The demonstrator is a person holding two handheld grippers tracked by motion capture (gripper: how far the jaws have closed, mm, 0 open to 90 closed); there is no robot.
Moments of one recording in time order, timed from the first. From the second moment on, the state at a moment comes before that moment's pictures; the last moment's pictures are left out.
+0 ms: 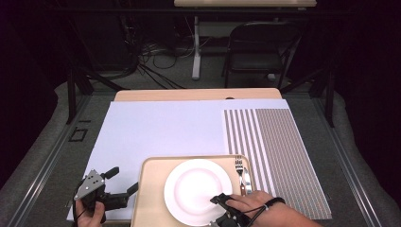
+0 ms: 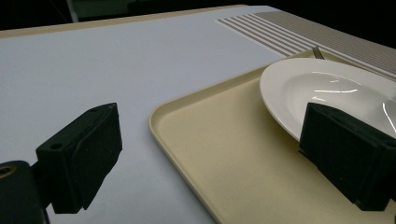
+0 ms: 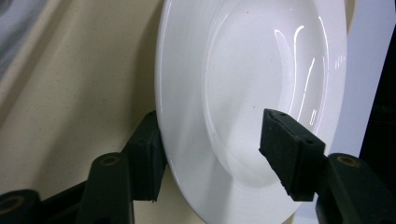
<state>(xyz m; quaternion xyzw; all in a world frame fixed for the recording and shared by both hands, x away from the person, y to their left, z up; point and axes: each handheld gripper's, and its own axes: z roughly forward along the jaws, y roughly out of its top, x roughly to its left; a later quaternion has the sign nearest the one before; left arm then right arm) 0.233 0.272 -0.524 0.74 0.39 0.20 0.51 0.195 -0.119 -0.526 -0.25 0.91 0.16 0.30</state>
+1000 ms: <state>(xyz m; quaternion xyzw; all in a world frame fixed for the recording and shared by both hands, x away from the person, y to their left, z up) 0.233 0.273 -0.524 0.74 0.39 0.20 0.51 0.215 -0.168 -0.493 -0.10 0.93 0.21 0.29</state>
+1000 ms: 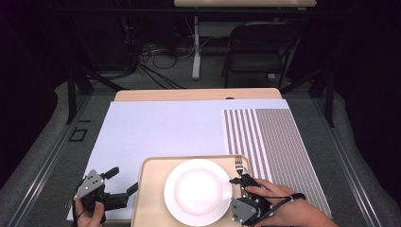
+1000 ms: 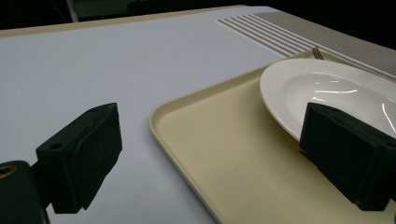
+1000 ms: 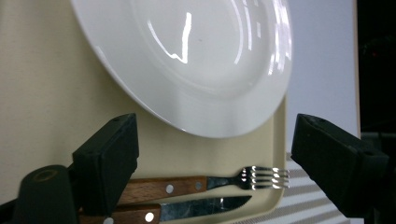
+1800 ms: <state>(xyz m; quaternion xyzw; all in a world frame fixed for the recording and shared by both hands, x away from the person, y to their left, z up) 0.233 0.273 -0.524 0.73 0.40 0.20 0.51 0.243 -0.247 -0.499 0.25 0.85 0.37 0.25</state>
